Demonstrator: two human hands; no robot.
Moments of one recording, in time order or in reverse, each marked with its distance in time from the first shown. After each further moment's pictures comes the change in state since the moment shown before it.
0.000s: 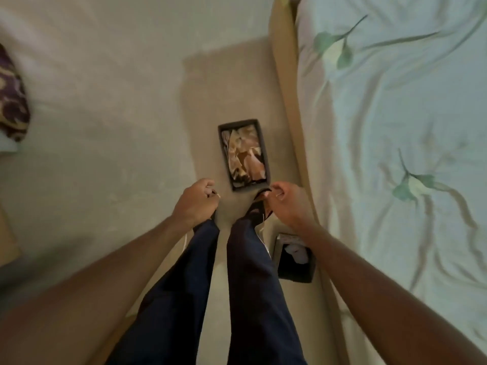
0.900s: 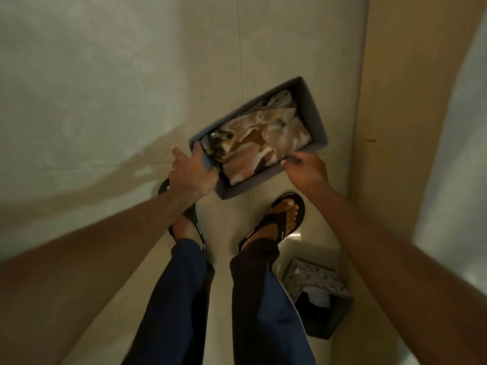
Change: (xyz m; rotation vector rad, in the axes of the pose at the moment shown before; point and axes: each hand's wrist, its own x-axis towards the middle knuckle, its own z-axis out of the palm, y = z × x) left_hand 0.288 -0.158 0.117 0.194 0.054 -0.201; right_hand 0.288 0.100 0.186 -0.046 -0.142 0.221
